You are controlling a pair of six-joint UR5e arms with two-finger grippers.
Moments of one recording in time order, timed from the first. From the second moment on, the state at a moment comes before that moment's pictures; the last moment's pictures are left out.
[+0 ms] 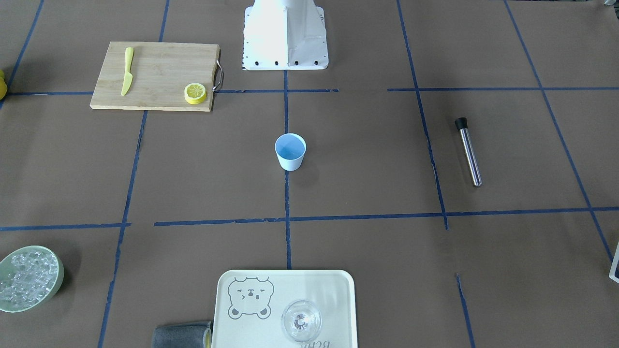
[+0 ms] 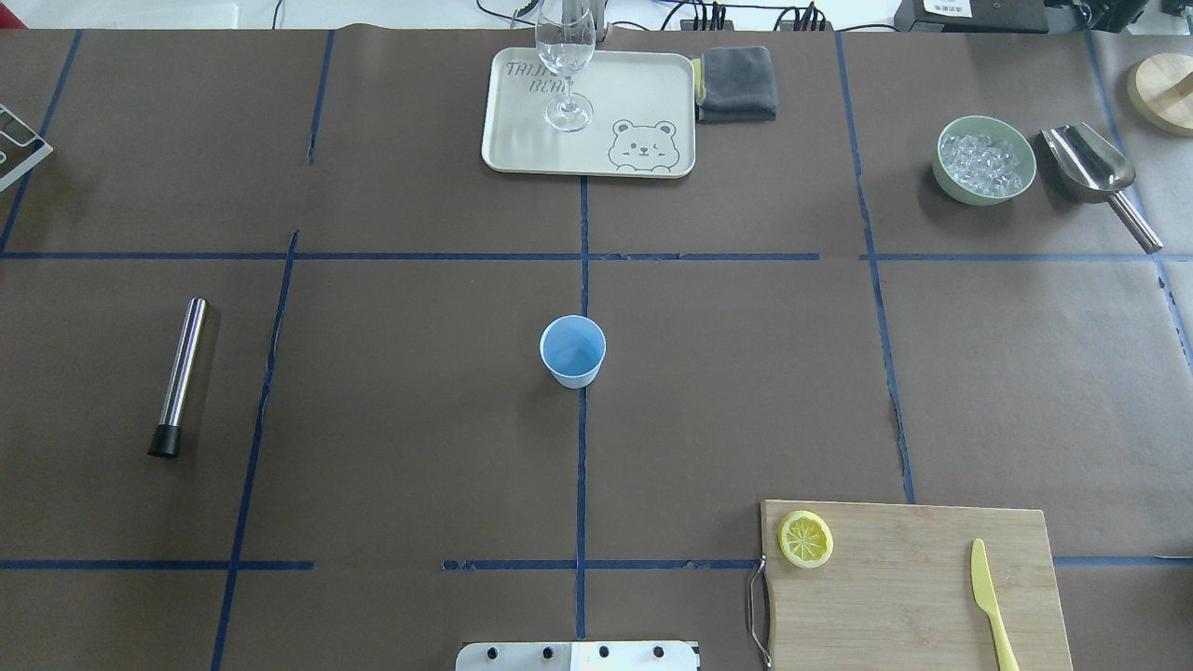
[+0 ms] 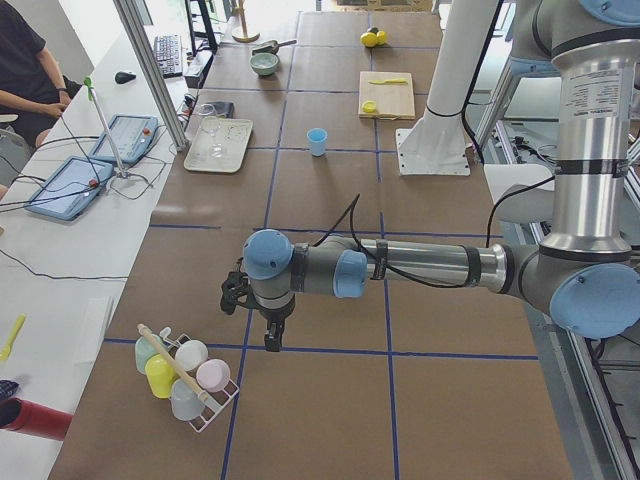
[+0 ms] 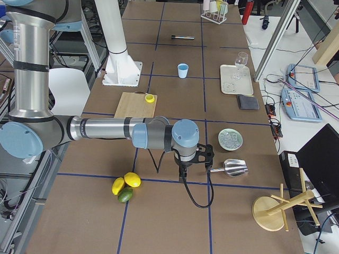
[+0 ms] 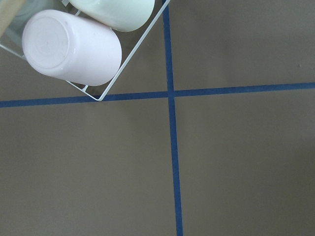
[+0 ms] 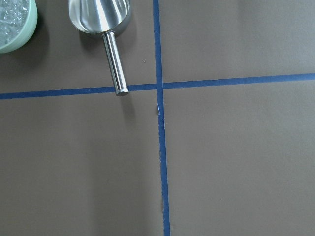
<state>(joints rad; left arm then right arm) -1.56 -1.53 -1.66 -1.60 -2.38 0.00 1.64 -1.66 1.73 -1.63 2.40 0.02</state>
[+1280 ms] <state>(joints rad) -1.55 -1.54 -1.74 -1.62 -2.37 0.00 1.40 -1.60 1.92 -1.57 2.39 0.27</state>
